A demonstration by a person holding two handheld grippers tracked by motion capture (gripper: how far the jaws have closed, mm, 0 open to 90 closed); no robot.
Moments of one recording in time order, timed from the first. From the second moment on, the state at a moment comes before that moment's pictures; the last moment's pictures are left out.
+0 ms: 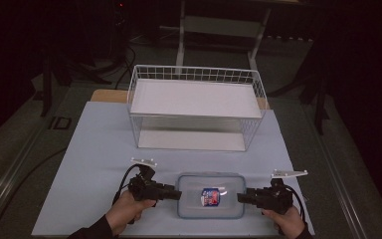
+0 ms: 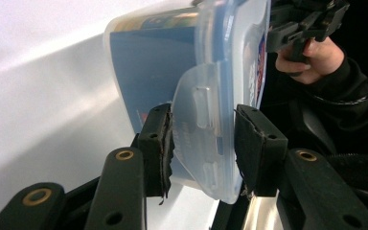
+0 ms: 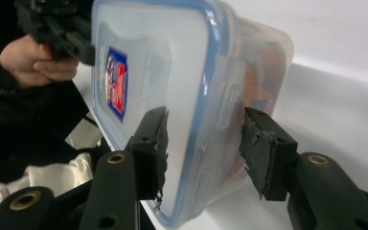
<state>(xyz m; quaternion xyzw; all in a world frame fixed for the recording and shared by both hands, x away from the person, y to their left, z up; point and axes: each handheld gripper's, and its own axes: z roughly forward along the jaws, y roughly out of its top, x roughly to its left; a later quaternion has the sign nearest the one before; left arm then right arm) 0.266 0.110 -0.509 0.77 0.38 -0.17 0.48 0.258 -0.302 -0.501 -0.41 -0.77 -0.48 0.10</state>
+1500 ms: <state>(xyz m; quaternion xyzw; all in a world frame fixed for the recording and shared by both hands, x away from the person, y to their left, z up) 0.319 0.156 -0.378 0.74 0.36 -0.04 0.56 0.331 -0.254 -0.365 -0.34 -0.76 -0.55 -0.01</state>
